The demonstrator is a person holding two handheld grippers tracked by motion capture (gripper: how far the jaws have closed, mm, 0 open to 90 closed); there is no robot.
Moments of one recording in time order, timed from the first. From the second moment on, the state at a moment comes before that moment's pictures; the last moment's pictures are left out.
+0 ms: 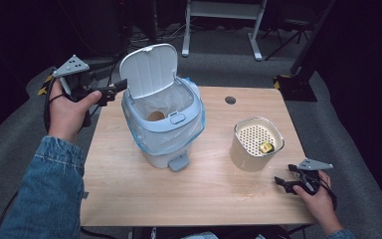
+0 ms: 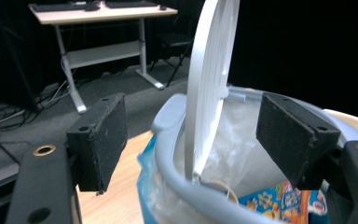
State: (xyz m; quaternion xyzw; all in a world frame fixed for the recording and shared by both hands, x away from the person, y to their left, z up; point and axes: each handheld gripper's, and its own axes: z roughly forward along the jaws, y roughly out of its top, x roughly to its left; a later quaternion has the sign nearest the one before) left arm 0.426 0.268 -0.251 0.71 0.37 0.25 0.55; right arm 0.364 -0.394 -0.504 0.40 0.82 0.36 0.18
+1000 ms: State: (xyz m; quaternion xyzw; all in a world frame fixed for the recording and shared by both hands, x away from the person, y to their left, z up) left arm 0.400 0.211 -0.244 0.79 0.28 0.17 0.52; right arm 0.364 -0.394 -0.504 0.40 0.82 0.36 0.18
